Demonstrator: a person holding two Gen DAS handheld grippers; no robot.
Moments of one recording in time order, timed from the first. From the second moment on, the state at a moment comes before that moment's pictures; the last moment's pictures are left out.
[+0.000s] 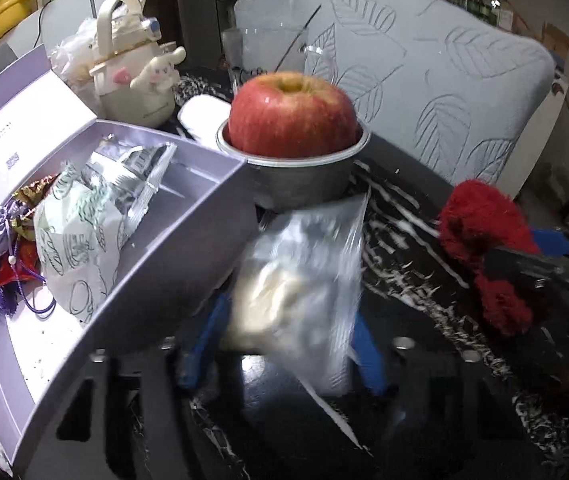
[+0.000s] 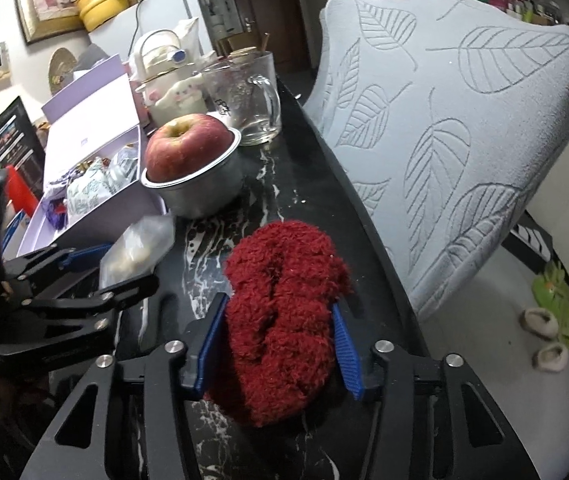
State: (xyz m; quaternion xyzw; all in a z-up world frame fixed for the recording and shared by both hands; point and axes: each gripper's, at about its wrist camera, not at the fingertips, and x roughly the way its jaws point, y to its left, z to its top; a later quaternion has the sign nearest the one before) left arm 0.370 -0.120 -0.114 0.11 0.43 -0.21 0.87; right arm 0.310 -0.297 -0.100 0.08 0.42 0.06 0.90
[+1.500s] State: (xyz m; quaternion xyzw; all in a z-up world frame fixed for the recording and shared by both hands) left arm 0.246 -0.098 -0.111 0.12 0.46 -0.23 0.85; right arm 0.201 -0.260 -0.104 0.07 0.44 0.09 0.89
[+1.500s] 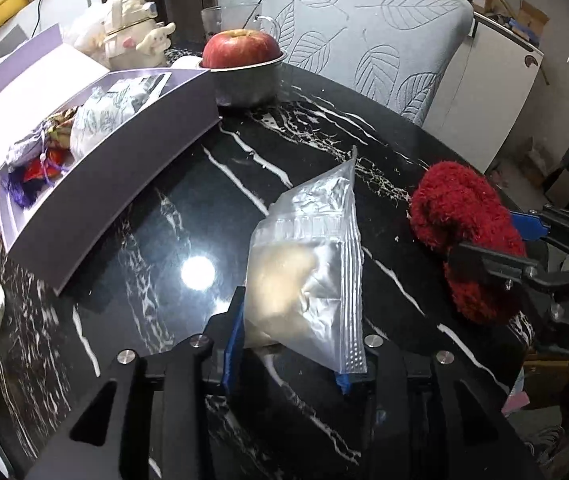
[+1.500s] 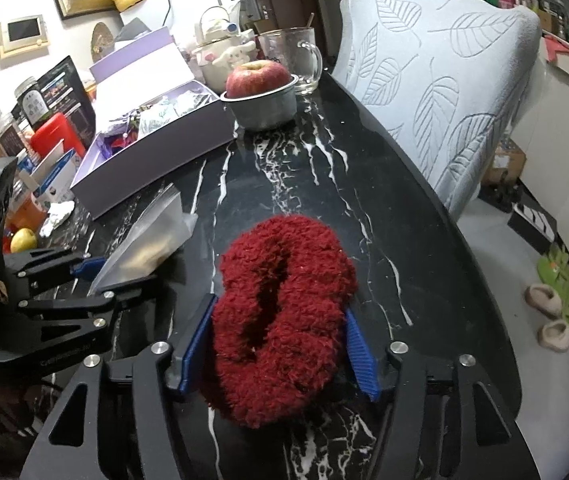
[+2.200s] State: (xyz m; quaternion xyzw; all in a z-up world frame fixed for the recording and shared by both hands) left arm 0.258 -0.106 -0.107 0.09 0.43 -0.27 0.85; right arm 0.199 -0.268 -0.109 0.09 0.41 0.07 0.90
